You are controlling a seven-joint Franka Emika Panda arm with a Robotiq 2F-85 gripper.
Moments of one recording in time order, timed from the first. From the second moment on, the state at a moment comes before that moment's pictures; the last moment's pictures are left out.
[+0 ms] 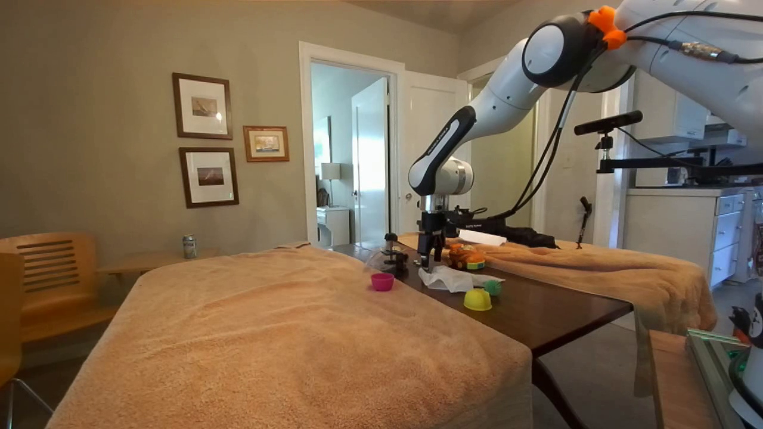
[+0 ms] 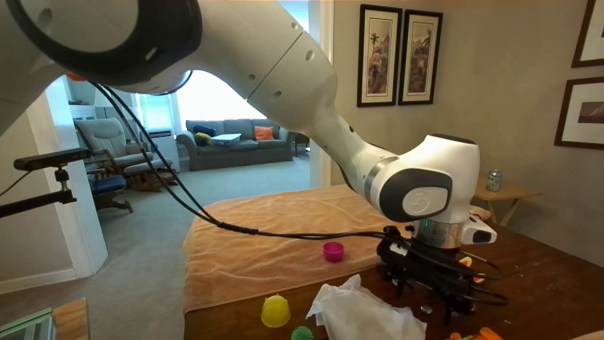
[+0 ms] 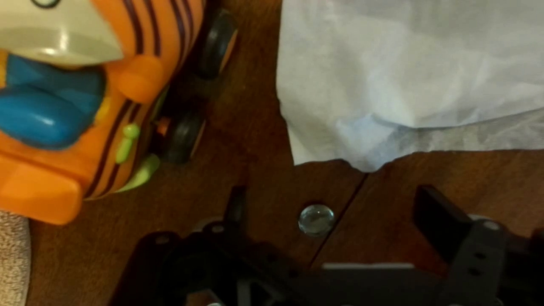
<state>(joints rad) -0.40 0.80 -0.06 -1.50 0.09 2.33 -0.56</state>
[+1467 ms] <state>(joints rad) -0.41 0.85 -0.06 -1.43 0.09 2.33 -0.56</state>
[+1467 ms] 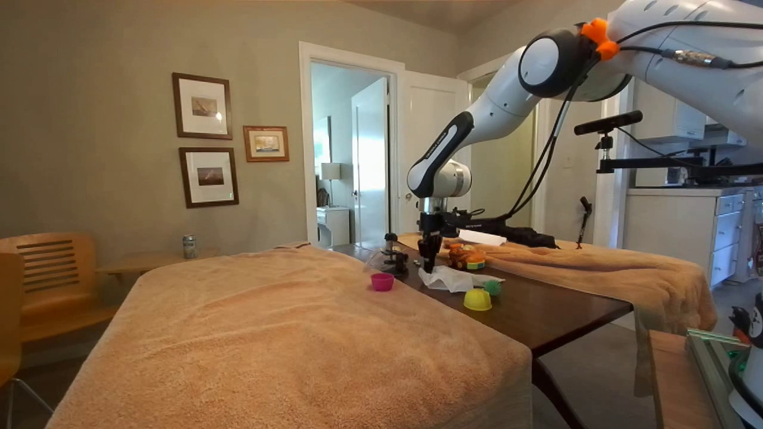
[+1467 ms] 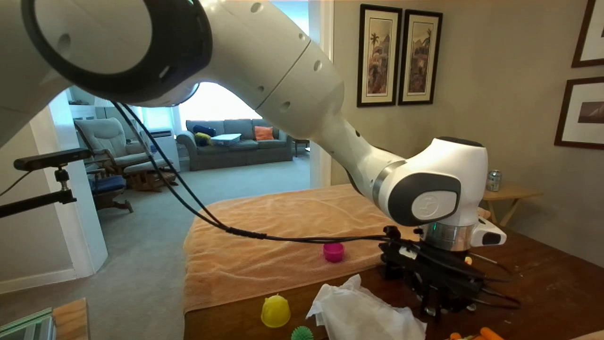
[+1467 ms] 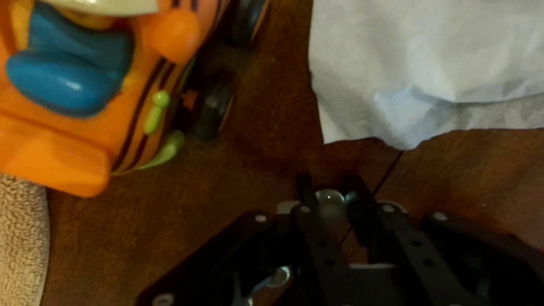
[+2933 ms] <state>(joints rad) -0.32 0.64 -0.01 -1.65 0.07 2.30 -0.65</state>
